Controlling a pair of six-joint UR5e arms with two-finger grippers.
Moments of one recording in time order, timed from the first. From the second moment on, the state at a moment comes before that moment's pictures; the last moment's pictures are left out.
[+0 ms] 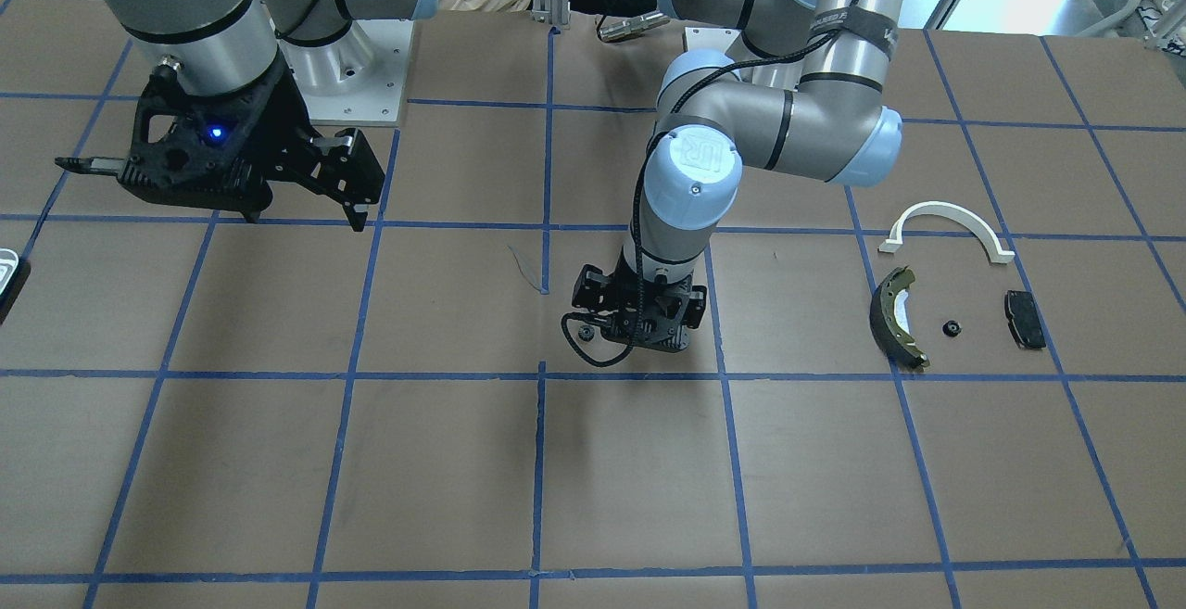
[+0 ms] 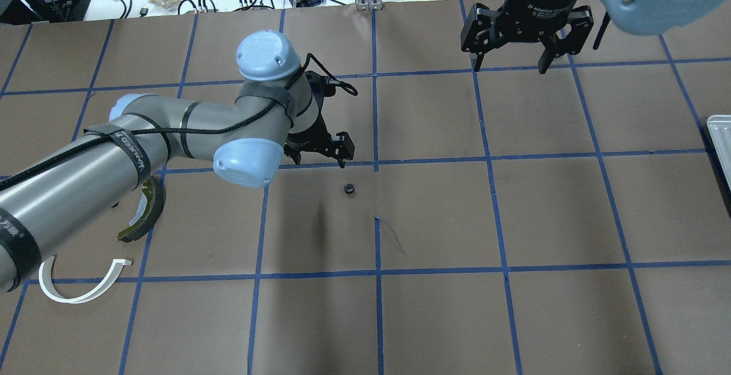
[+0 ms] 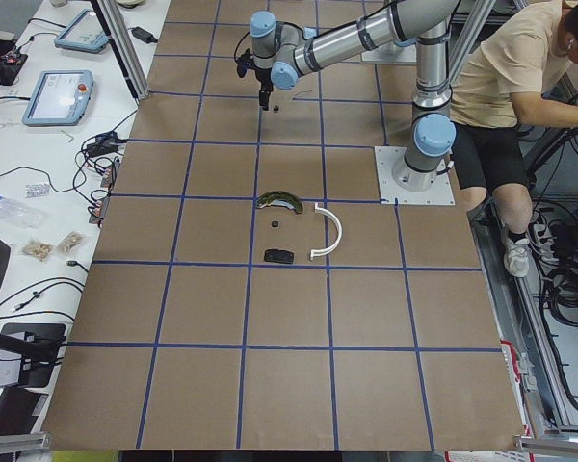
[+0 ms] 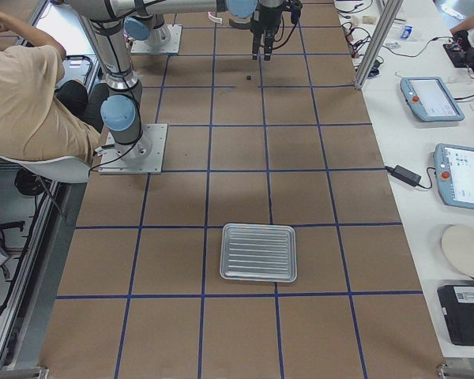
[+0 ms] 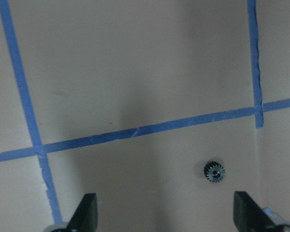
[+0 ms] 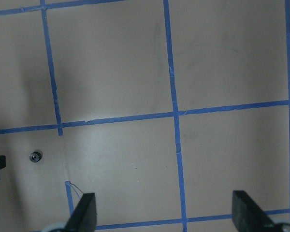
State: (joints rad) left arm -1.80 -1.91 -1.87 -0.90 1.50 -0.07; right arm 1.64 -1.46 1.47 -1.61 -1.56 0.16
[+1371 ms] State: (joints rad) left arm -1.85 -2.01 -1.94 -0.70 1.50 -0.07; right arm 1.65 -1.48 1.49 -1.65 -1.60 0.06
